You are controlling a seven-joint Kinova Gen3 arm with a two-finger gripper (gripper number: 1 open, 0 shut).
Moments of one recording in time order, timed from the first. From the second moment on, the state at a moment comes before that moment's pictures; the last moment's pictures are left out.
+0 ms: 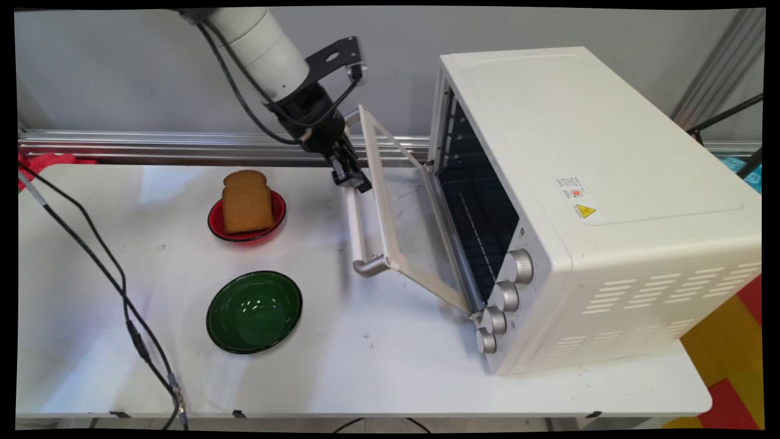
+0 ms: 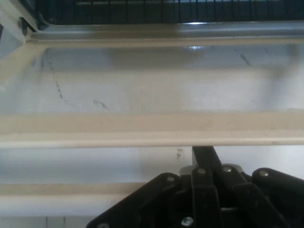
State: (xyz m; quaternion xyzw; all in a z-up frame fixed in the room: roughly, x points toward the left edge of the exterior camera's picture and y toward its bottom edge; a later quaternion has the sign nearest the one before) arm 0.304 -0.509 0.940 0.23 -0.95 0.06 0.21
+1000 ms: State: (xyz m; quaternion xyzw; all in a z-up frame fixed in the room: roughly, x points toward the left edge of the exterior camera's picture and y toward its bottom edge) arm 0.360 -0.490 0.868 0.22 -0.93 0.05 0.28
